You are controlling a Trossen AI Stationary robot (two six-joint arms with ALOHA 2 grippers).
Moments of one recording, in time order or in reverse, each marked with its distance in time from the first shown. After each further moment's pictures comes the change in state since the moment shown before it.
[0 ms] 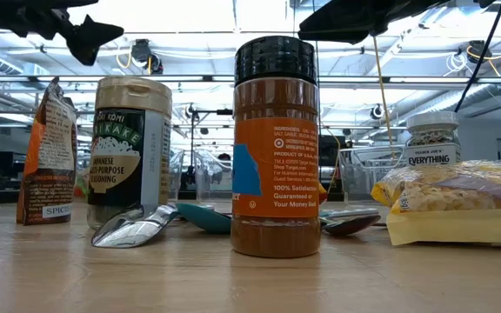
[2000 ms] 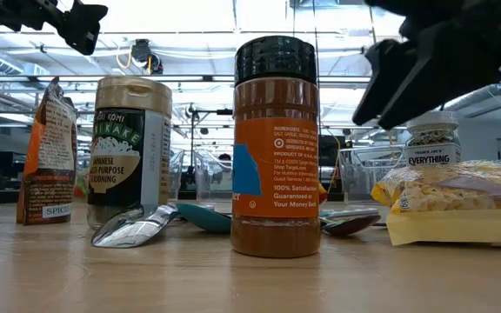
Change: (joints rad) left arm -0.059 0.000 0.000 0.000 0.141 0.068; right arm 0.243 0.287 0.188 -0.602 0.017 0.423
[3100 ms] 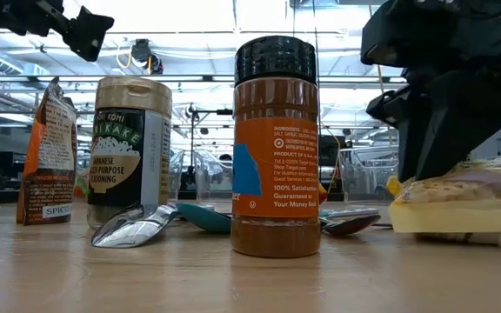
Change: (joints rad) left arm 0.000 0.058 0.000 0.006 -0.028 0.006; right arm -0.067 0.088 0.000 -0.030 -0.359 0.072
